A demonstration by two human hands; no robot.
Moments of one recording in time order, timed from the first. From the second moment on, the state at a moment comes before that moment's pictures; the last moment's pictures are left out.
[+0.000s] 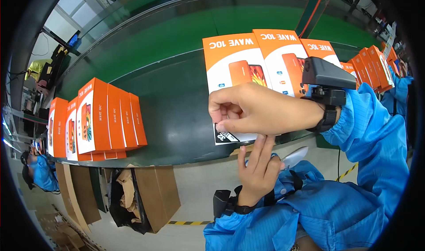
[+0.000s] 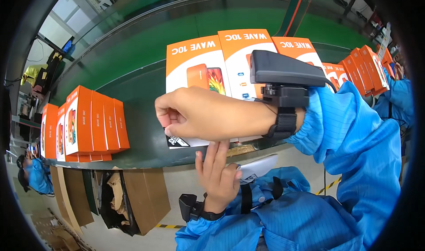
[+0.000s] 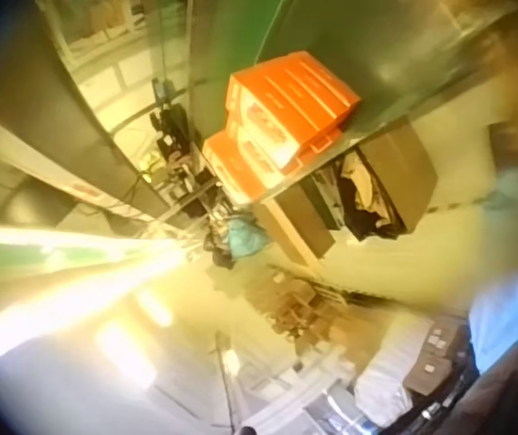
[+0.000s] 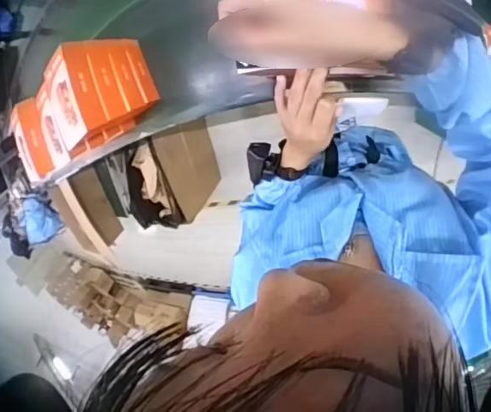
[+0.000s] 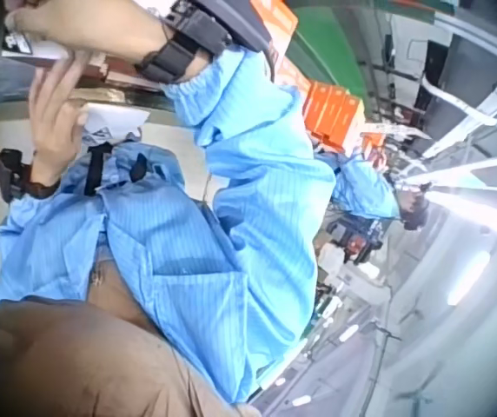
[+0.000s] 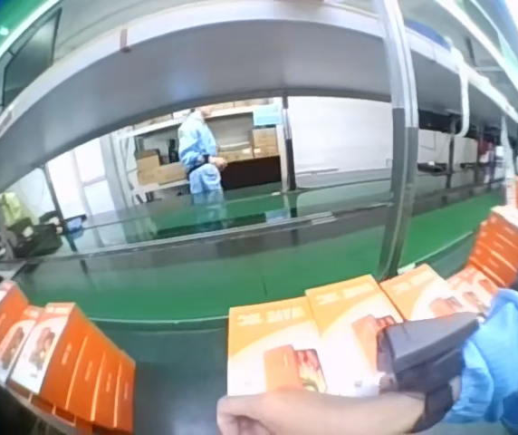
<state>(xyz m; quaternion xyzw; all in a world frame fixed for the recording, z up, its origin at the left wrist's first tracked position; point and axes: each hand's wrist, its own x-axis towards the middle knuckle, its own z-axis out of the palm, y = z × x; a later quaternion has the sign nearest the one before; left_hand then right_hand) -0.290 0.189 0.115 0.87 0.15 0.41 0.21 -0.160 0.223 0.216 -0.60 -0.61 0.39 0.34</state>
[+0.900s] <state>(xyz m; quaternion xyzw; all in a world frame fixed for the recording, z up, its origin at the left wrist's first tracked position) -0.284 0.191 0.109 0.84 0.15 0.46 0.25 -0.162 0.226 0.205 -0.60 -0.64 0.37 0.31</state>
